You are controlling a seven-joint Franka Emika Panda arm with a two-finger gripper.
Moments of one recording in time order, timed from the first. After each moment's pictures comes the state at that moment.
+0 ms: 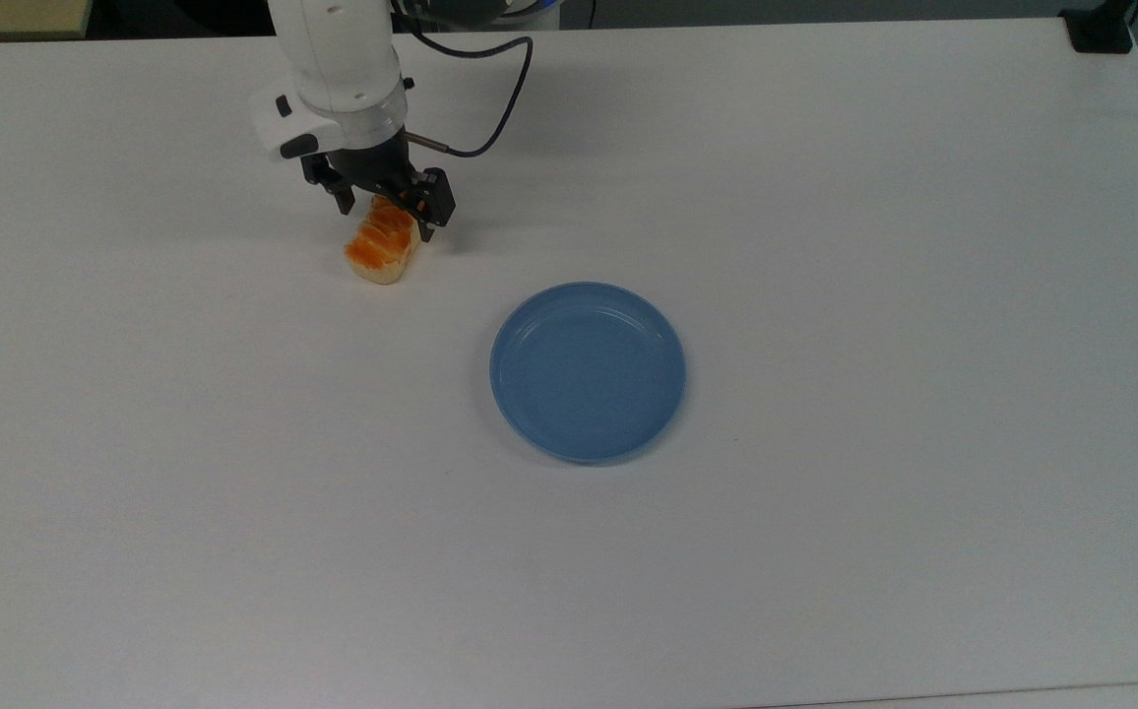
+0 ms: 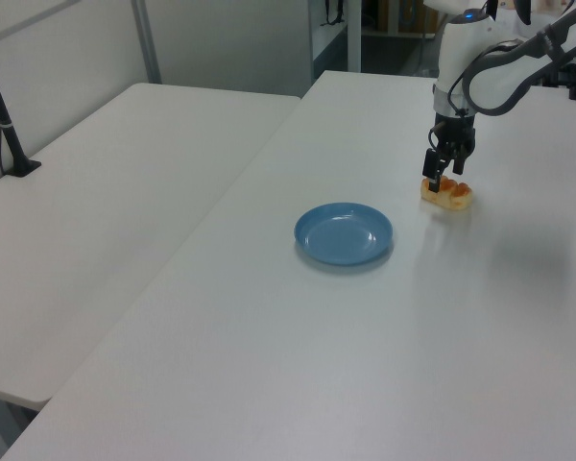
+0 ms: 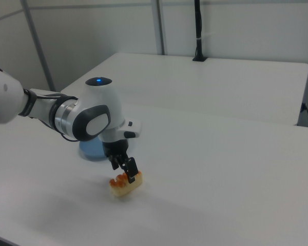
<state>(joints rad) -0.05 0.10 -0.11 -2.21 -0.01 2.34 0.19</state>
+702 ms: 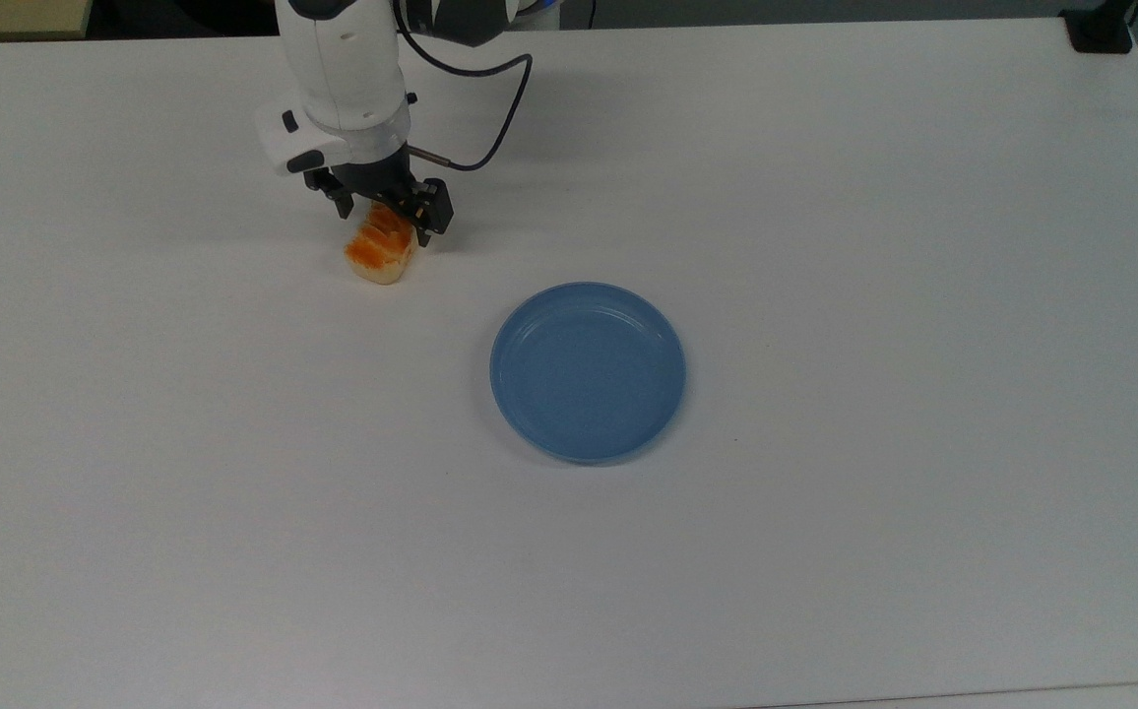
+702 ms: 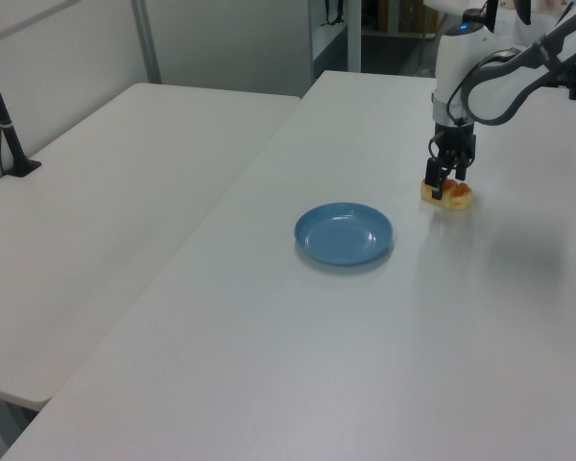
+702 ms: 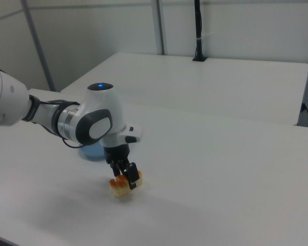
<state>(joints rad) -0.05 0.14 -0.11 -2.21 -0.06 2.34 0.22</state>
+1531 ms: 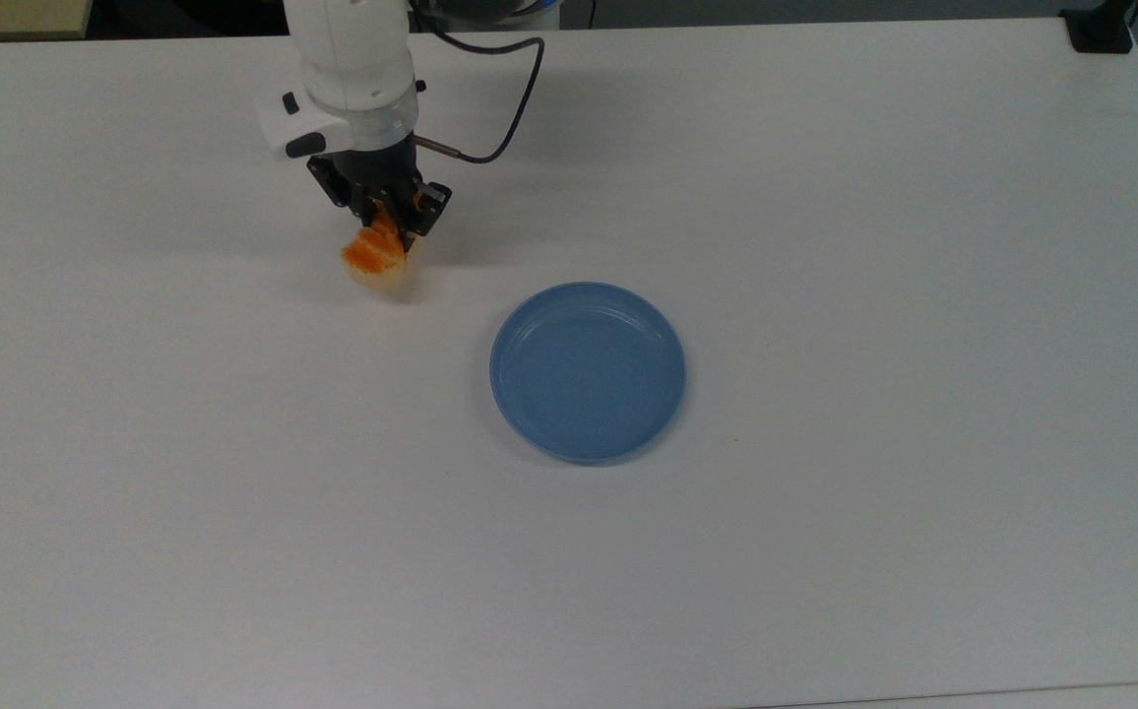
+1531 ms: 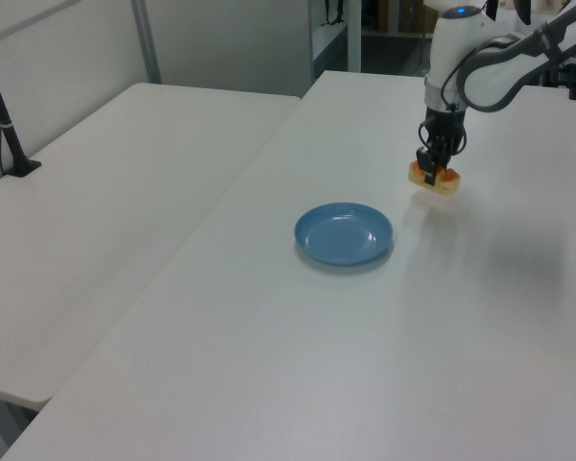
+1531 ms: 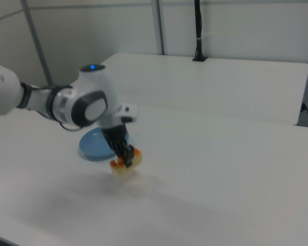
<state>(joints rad) -0.02 0.11 -0.10 -2.12 -0.06 2.31 0.27</state>
